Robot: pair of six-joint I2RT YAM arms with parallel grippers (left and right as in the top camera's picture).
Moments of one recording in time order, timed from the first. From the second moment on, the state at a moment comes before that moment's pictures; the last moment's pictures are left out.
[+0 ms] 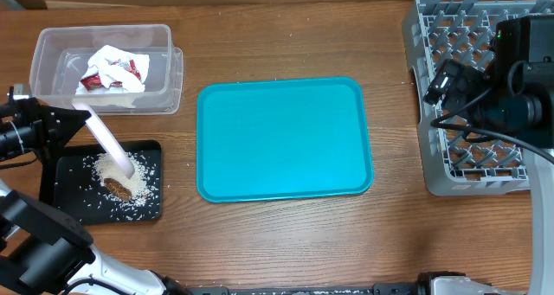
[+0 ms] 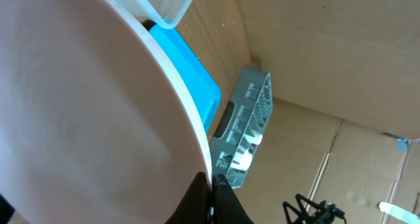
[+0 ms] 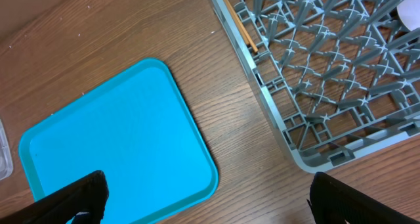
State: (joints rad) left arm 0.82 1.92 1.79 -1.69 1.06 0.14; right arm 0.03 1.42 1.82 -1.46 0.04 0.49
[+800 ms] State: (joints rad) left arm 0.70 1.86 1.79 -1.69 1.01 0.13; right arm 0.03 1.42 1.82 -1.46 0.04 0.49
